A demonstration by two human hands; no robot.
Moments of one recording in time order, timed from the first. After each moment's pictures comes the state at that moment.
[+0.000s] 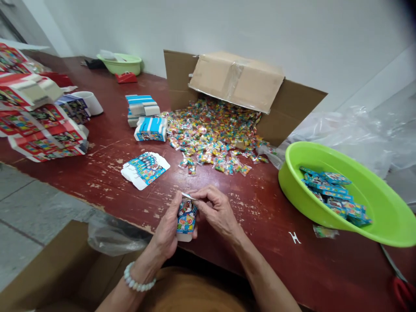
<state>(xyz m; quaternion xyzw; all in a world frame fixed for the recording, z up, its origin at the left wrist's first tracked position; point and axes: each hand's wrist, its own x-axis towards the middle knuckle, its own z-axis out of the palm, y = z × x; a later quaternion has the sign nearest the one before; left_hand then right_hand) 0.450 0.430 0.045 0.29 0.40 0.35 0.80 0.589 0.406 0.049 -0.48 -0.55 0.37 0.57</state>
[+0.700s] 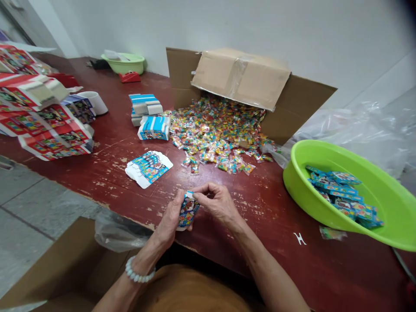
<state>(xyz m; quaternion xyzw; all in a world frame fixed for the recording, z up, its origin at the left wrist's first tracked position) 0.438 0.442 0.031 0.43 0.44 0.33 0.71 0.589 0.423 0.051 -0.53 -0.46 0.47 0.54</state>
